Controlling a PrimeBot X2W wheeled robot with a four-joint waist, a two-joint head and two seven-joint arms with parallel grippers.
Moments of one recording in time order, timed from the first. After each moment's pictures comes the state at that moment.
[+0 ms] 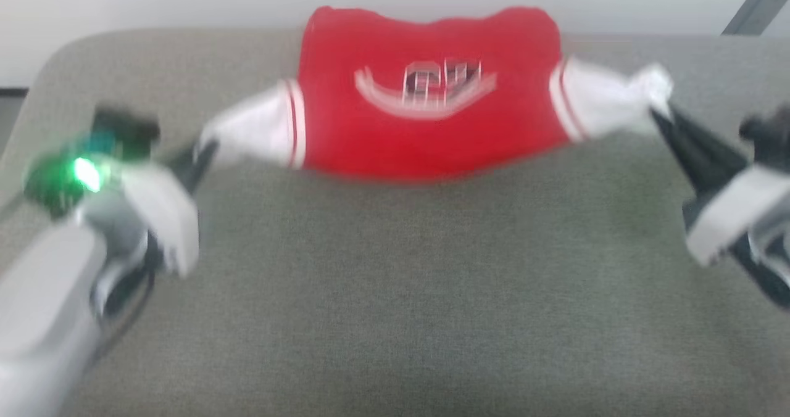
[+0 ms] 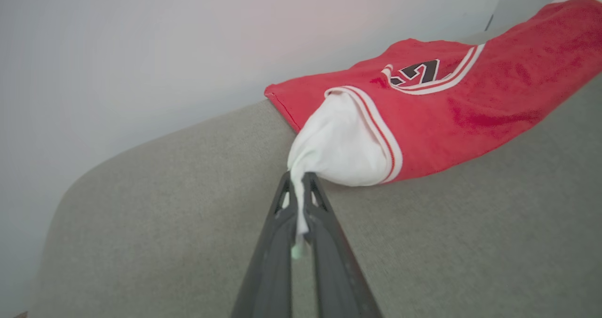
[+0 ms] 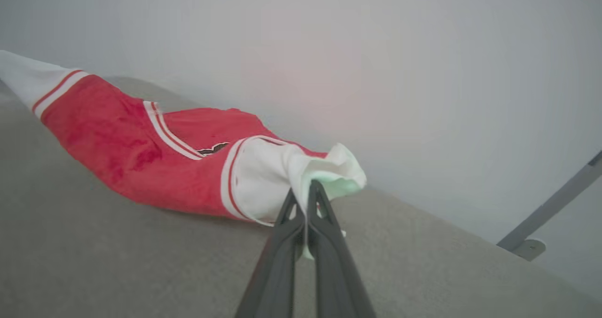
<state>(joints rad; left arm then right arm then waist) -0.72 0.65 -0.63 0.40 -0.74 -0.10 0.08 -0.67 -0.70 0.65 0.37 0.71 0.13 -0.20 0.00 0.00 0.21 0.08</state>
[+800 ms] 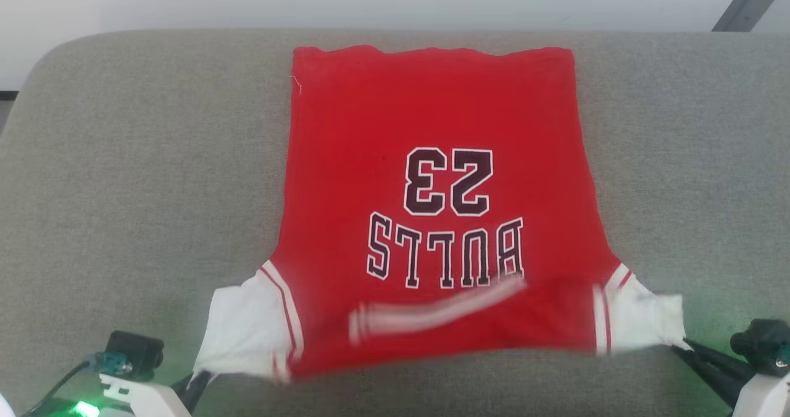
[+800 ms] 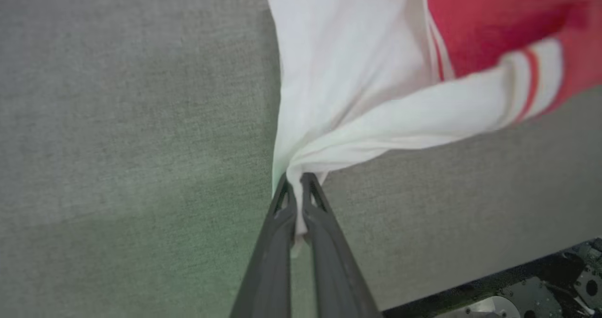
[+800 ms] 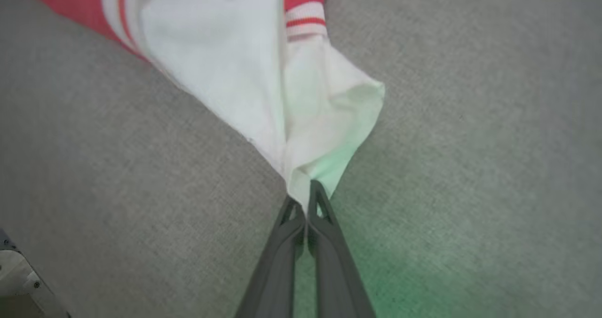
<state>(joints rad) -0.08 0.85 -0.64 0.00 -0.91 0.20 0.18 -0.21 -0.93 0.80 0.26 0.71 0.13 -0.16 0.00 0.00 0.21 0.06</state>
